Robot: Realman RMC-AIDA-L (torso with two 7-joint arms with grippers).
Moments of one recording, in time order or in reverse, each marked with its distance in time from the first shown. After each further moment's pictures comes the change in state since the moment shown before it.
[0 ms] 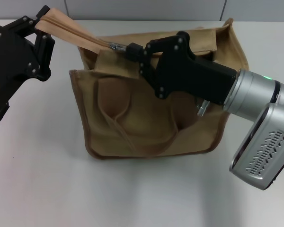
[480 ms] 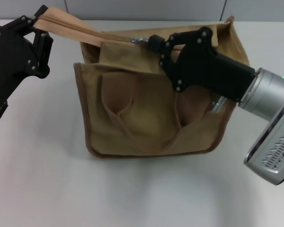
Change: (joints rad) left arm 0.001 0.000 -0.016 0.000 -0.001 -0.039 0.000; right arm -0.026 -0.001 0.063 0.058 0.055 -0.049 -0.001
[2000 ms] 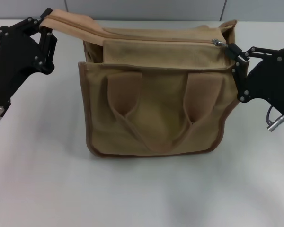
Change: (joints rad) left arm -0.013 -0.001 0.001 0.000 -0.002 -0.109 0.000; right arm -0.045 -0.005 0.218 0.361 0.102 -0.320 -0.055
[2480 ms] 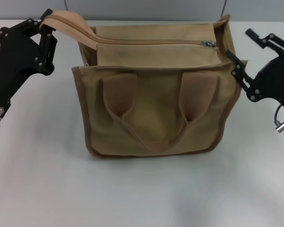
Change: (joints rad) left arm 0.004 0.000 0.001 0.000 0.001 -0.001 0.000; right arm 0.051 -0.003 0.079 0.140 0.000 -0.149 0.017
